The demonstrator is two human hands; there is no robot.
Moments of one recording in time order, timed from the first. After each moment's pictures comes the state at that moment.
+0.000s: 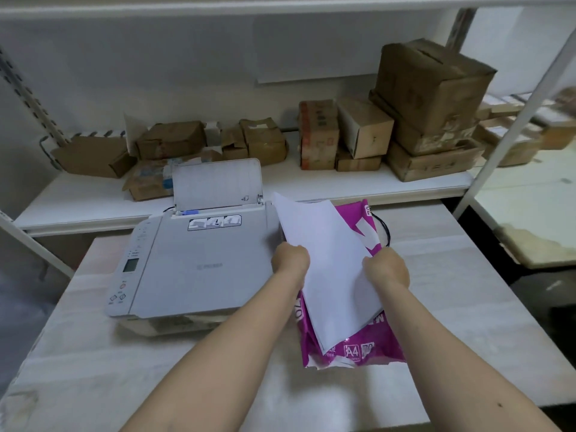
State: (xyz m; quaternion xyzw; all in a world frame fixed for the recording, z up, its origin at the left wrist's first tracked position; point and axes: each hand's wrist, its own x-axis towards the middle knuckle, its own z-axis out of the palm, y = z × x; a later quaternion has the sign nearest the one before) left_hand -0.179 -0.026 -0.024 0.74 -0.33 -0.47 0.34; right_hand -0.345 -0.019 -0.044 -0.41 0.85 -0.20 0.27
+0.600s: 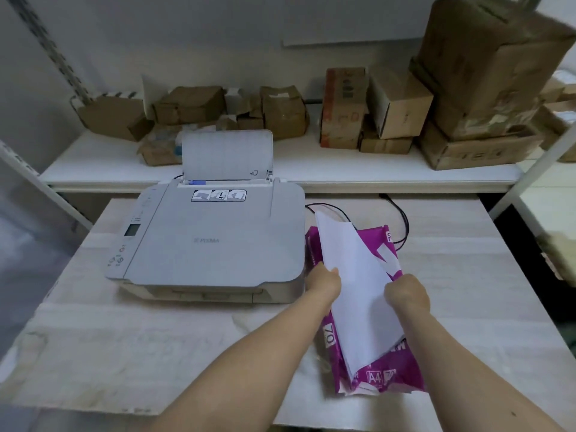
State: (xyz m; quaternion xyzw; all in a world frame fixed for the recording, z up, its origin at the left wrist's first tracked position) left_hand -0.252 -0.006 -0.093 0.75 -0.37 -0.51 0.22; right_hand -0.404 -0.020 -0.131 -0.41 0.85 -0.10 0.32
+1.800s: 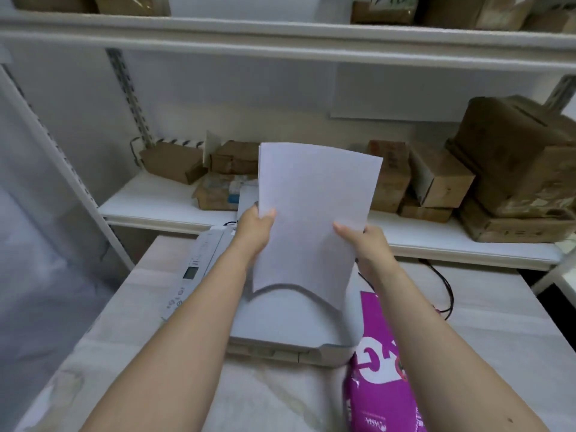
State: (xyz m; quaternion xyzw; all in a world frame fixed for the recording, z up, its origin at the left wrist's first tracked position) left_hand -0.006 -0.071 0.062 0.66 -0.42 -0.37 0.50; right_hand -0.204 -0.092 0.044 -0.46 0.48 -0.48 0.57
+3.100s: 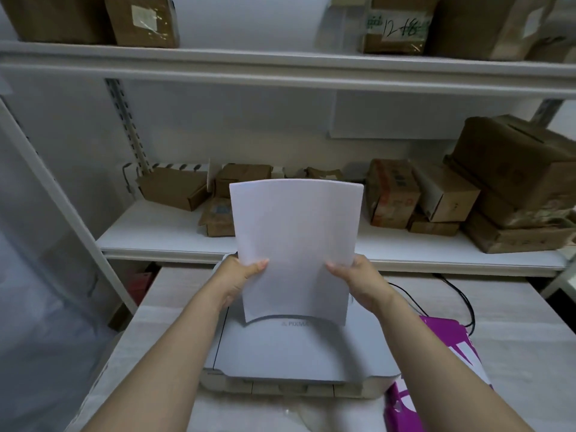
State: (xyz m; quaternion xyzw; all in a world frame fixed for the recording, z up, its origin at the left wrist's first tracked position) left_hand 0.118 -0.063 0.031 0.60 -0.38 -0.54 0.46; right_hand -0.126 -0.092 0.025 -0.53 0.46 -0.38 0.60
